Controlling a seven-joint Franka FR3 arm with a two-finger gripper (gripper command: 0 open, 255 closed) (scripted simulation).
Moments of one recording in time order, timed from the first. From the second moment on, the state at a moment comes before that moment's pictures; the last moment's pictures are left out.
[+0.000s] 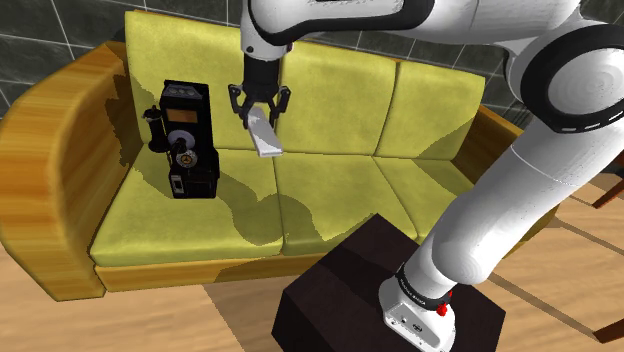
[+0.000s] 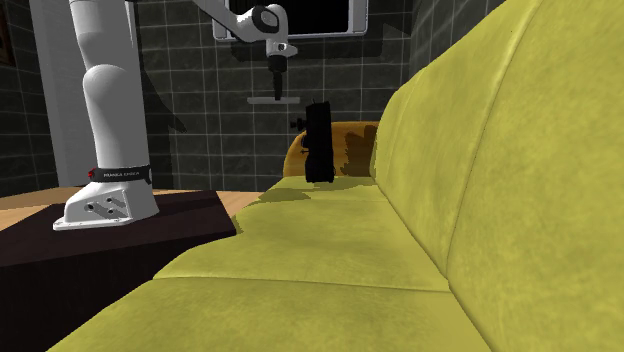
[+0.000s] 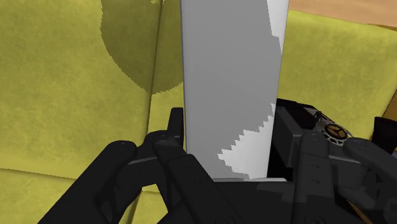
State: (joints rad) arm 0.11 -0.06 0.23 -1.88 0.00 1.81 0.73
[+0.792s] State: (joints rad) arm 0.11 -0.03 0.23 -2.02 -0.01 1.97 0.74
